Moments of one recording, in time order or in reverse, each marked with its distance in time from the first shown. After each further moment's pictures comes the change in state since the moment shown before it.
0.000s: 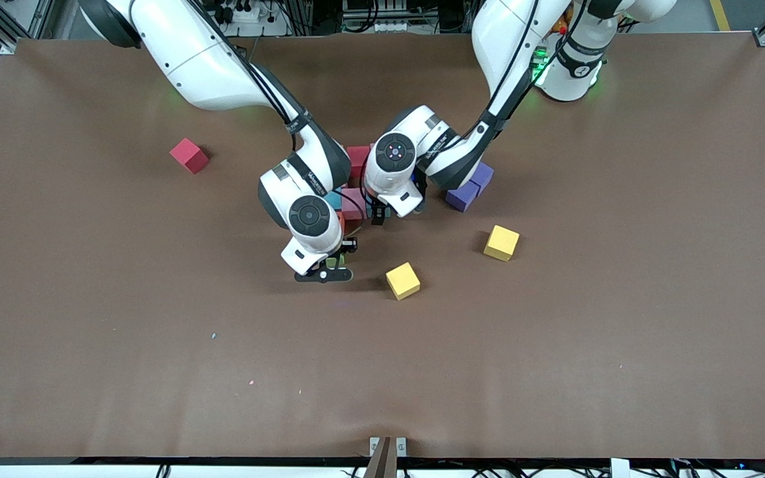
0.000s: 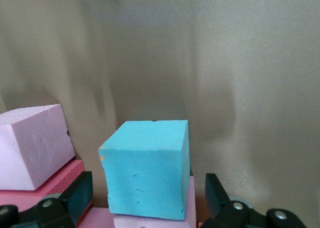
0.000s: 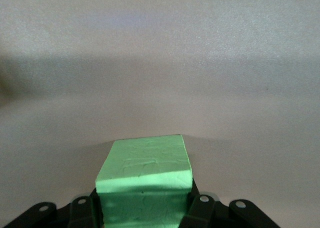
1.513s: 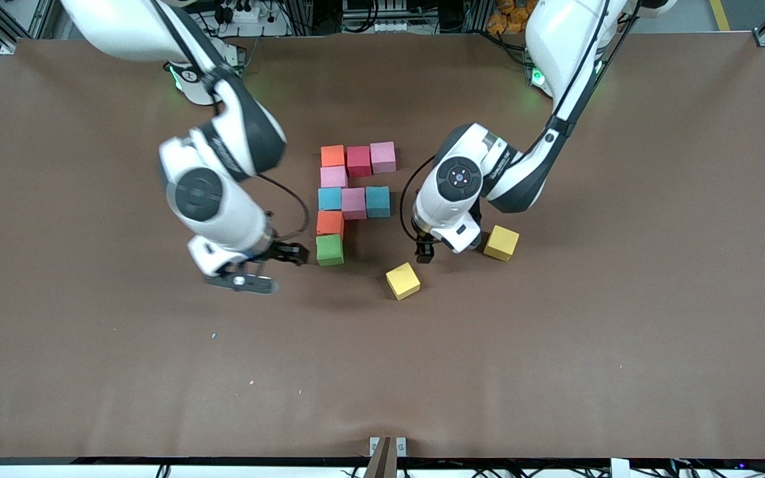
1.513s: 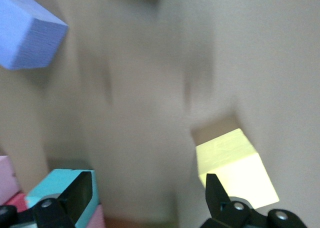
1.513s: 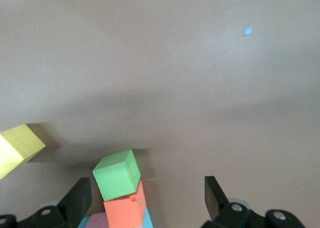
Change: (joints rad) left arm 0.198 -0.061 0.024 0.040 0.082 -0.046 0.080; right arm -0.240 -0.318 0.045 0.040 0.019 -0.233 0.042
